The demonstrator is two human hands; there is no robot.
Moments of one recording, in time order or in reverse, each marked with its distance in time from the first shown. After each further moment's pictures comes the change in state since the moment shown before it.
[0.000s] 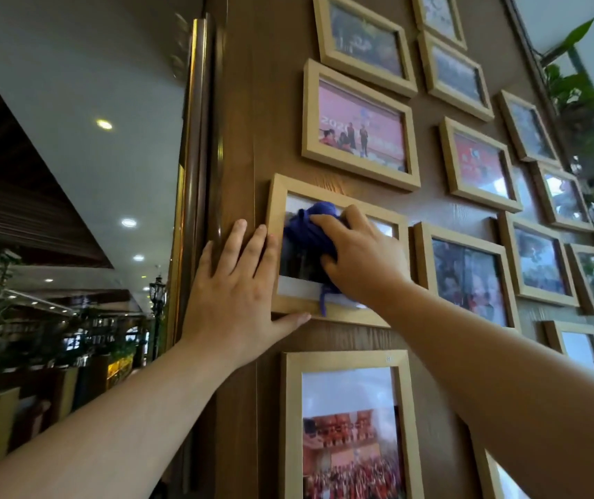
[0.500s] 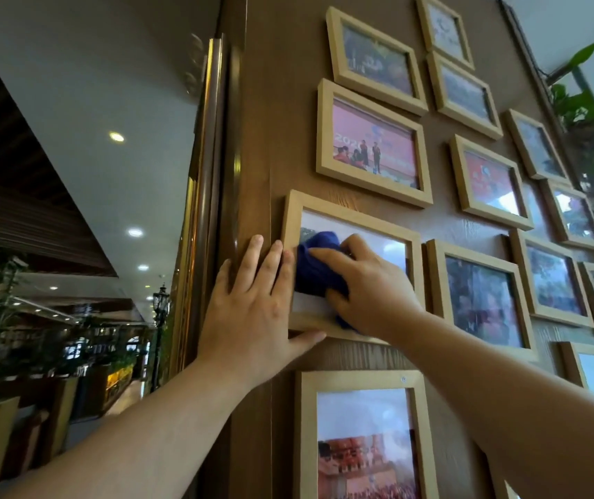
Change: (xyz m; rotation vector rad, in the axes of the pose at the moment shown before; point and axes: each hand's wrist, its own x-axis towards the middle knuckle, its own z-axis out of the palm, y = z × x) left_hand 0.000 -0.001 0.002 -0.009 0.017 -0.002; right_hand -0.009 -0.008 0.004 0.061 -0.053 -0.110
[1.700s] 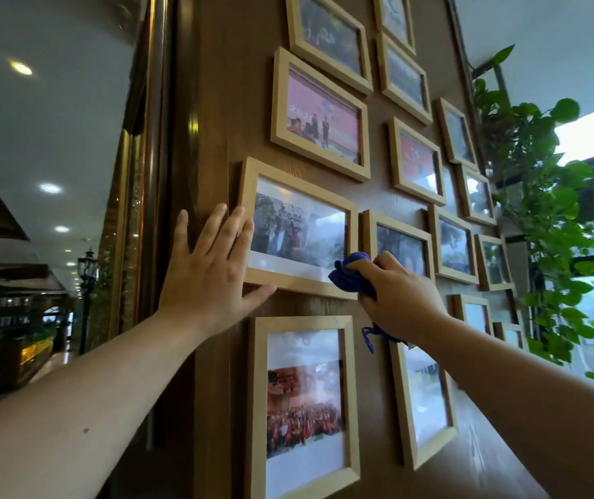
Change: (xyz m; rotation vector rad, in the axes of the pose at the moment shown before) left_hand -0.010 0.001 -0.011 -0.060 0.002 0.091; right_hand -0.098 0.032 -0.056 -0.239 -0.265 0.305
